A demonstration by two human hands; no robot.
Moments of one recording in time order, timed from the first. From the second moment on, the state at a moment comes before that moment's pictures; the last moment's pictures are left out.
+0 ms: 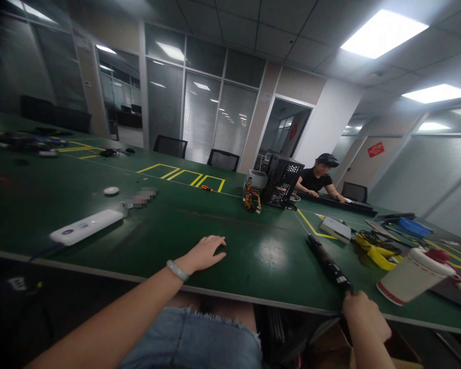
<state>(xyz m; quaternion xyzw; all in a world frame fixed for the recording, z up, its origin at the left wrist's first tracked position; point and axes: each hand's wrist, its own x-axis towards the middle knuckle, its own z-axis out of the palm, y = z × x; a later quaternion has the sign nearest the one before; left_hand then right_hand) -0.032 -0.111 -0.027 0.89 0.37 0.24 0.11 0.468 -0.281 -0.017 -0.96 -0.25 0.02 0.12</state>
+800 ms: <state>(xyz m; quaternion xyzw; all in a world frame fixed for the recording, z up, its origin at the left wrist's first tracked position) -0.024 -0.104 -0.035 0.89 0.37 0.22 0.11 0.452 -0.213 -0.026 -0.93 -0.32 -0.06 0.14</state>
